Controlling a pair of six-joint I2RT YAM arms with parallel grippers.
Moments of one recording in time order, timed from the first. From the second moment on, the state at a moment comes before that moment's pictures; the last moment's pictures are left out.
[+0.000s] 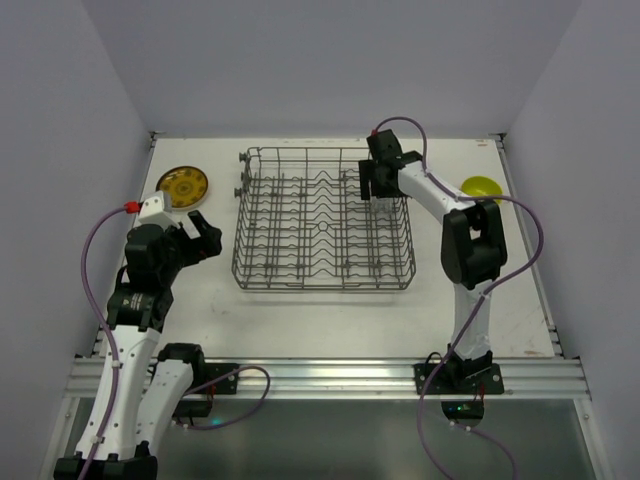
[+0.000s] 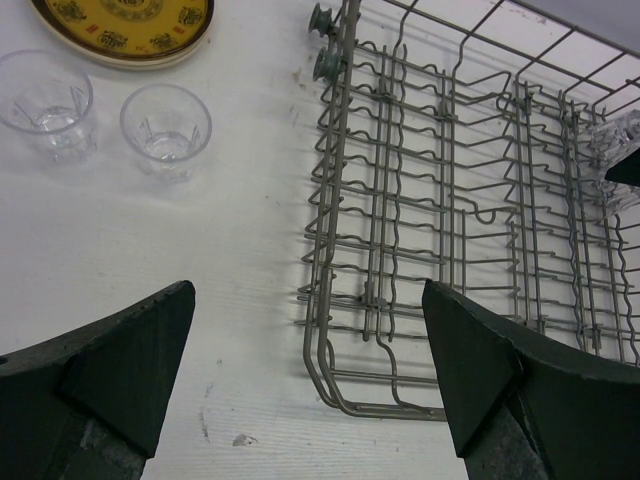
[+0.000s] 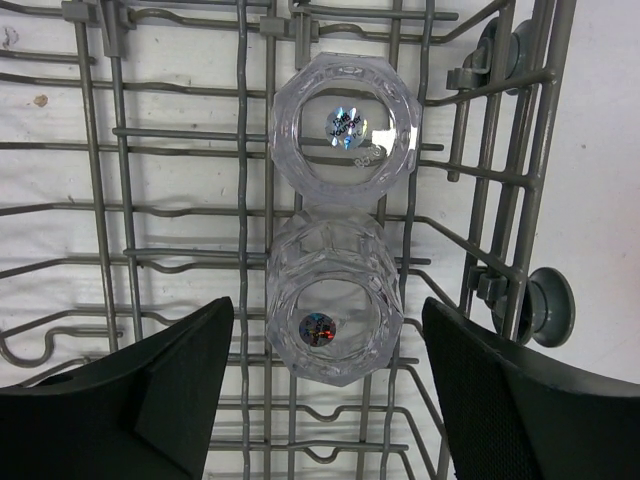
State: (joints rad) left arm -0.04 0.64 0.74 -0.52 0.01 -0.38; right arm 0.37 2.06 1.71 -0.64 0.25 0.24
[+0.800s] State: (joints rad) left arm -0.04 0.64 0.74 -0.52 0.01 -0.38; right arm 0.37 2.09 1.72 -0.65 0.28 0.24
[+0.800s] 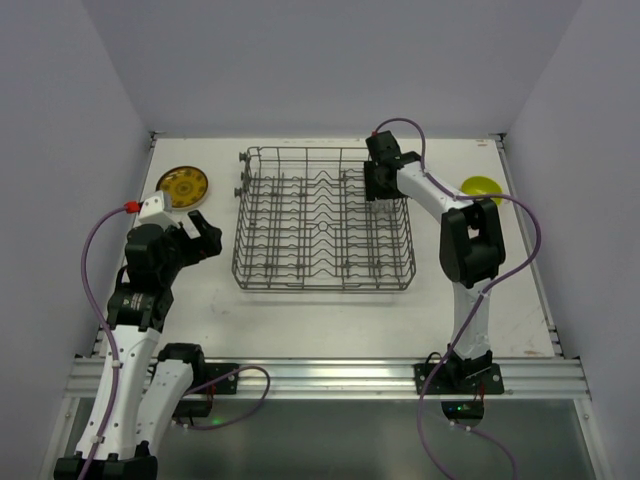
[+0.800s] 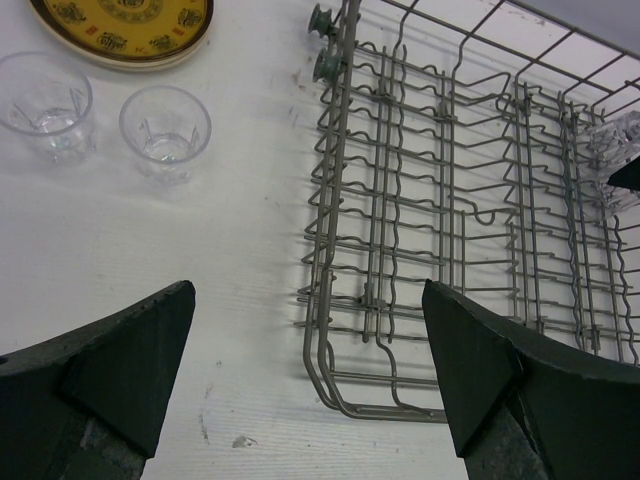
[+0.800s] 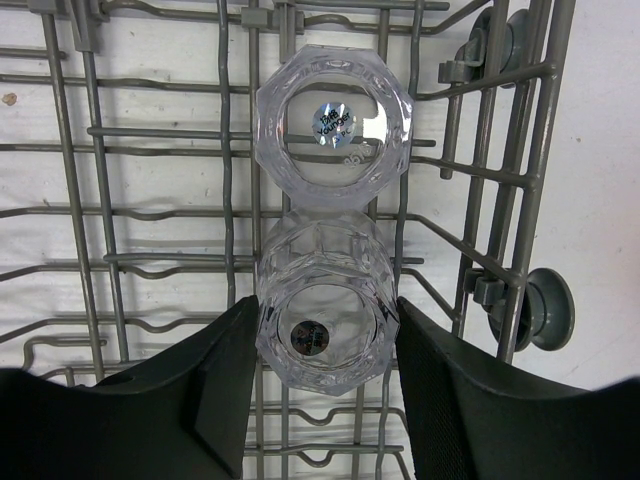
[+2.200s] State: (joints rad) left arm -0.32 0.85 0.55 0.41 0.84 -0.87; right arm 0.47 1.26 0.97 0.10 -0.73 0.58
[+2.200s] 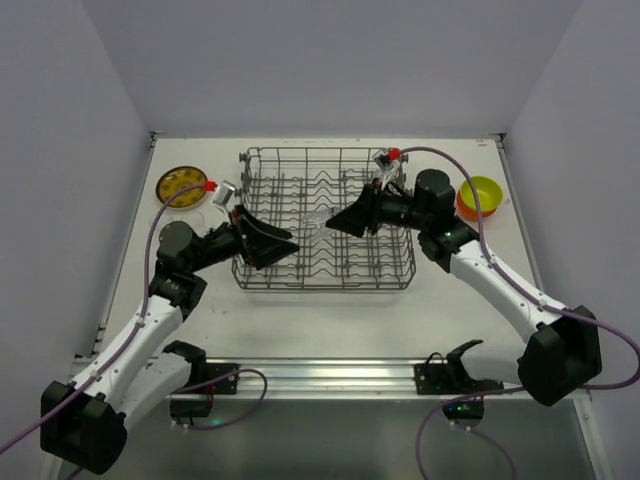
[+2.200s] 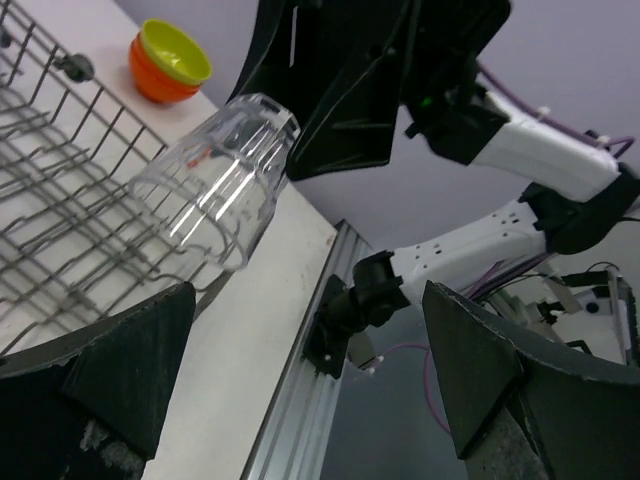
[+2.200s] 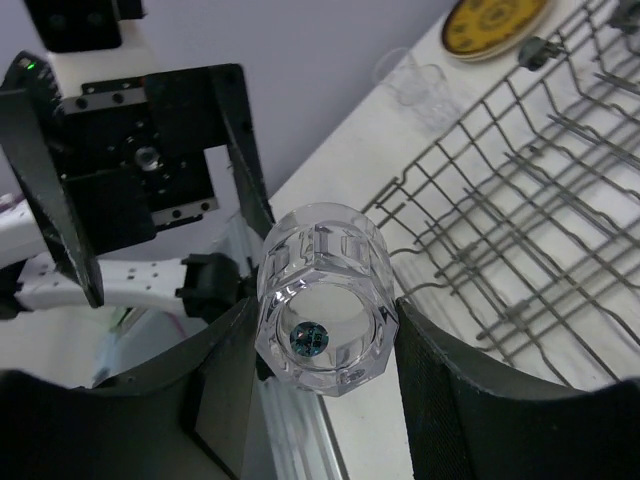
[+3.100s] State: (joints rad) left arm -0.49 0.91 0.77 0.23 0.50 -0.80; right arm 0.47 1.25 0.85 0.56 -0.87 0.83
